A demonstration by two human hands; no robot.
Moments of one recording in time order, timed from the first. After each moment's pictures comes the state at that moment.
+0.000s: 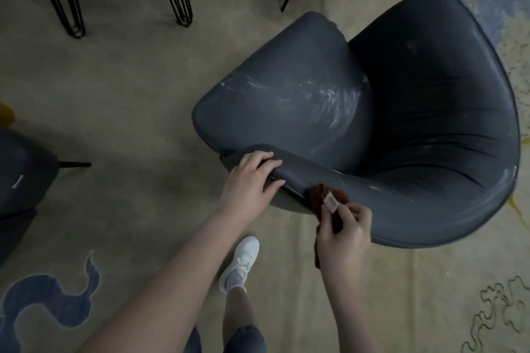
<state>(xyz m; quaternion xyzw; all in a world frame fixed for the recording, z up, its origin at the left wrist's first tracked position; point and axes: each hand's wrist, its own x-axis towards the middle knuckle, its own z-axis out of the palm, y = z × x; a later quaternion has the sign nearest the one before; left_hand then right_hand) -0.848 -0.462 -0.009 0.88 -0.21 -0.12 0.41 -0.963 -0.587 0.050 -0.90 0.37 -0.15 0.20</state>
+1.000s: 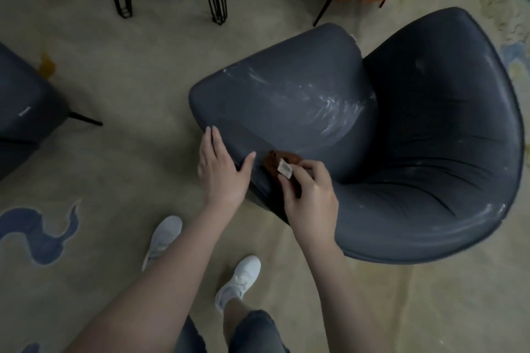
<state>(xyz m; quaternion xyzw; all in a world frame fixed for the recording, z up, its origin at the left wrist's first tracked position) -0.912 -0.569 0.009 0.91 0.18 -0.05 0.37 -0.956 -0.706 0.053 -0.97 0.05 -0.08 0.21</state>
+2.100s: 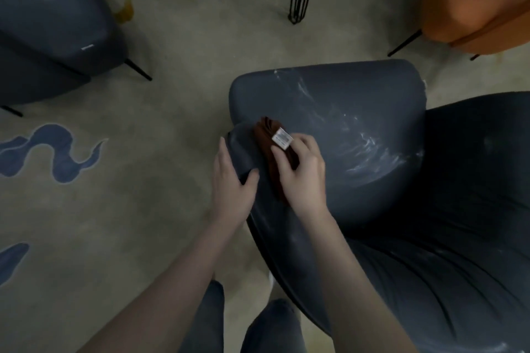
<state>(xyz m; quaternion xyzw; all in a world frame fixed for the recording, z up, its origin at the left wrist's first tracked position) -0.906 -0.606 0.014 0.76 0.39 -0.03 0.53 -0.838 -0.709 0.040 -0.90 -0.10 0.10 0.40</state>
